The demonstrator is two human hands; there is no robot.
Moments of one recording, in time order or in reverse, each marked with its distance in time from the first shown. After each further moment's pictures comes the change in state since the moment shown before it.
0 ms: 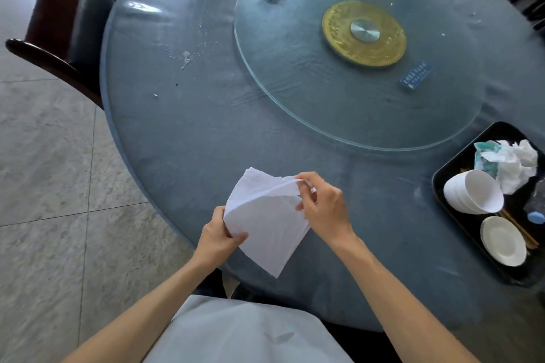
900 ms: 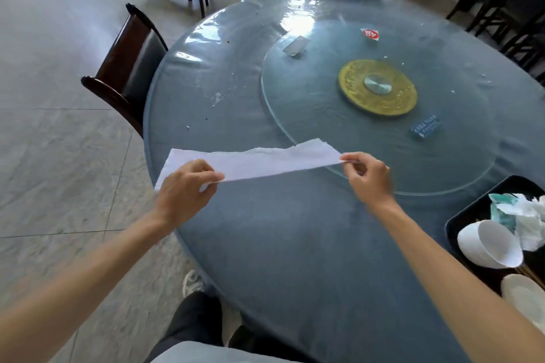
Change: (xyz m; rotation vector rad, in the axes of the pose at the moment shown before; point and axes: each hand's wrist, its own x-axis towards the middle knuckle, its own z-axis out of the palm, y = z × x) left_hand 0.028 0.086 -0.133 0.571 0.547 0.799; right_hand 0.111 0.003 -0.076 0.029 0.185 -0.084
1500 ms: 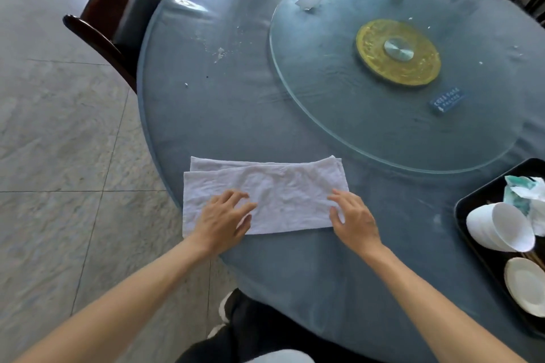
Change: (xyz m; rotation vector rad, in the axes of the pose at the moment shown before) left_hand -0.111 0.028 0.115 0.149 -0.353 0.079; right_hand -0.114 0.131 0.058 -0.398 -0.257 -0.219
